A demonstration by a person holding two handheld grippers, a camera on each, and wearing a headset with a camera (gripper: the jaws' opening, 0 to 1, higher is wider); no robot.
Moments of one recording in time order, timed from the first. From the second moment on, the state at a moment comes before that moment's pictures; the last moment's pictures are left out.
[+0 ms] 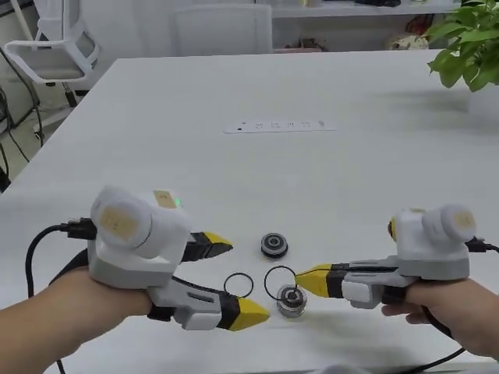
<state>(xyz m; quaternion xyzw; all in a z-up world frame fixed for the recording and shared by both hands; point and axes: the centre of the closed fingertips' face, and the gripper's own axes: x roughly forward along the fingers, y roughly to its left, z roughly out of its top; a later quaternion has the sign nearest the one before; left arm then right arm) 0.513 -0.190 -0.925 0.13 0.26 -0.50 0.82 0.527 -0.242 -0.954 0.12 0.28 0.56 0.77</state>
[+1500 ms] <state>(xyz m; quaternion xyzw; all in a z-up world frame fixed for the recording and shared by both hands) 0.517 -0.115 -0.923 0.08 0.27 -0.41 0.87 0.561 -0.180 -0.996 0.00 0.34 0.57 0.74</state>
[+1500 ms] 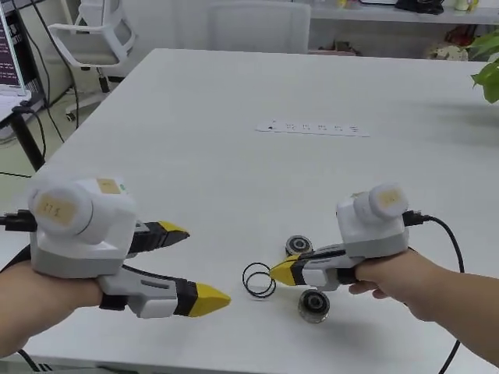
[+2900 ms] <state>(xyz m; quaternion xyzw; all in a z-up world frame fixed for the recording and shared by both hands) 0.531 -0.125 -0.920 0.09 0.27 -0.42 0.86 0.574 -0.203 -0.956 0.01 0.28 0.56 0.78</state>
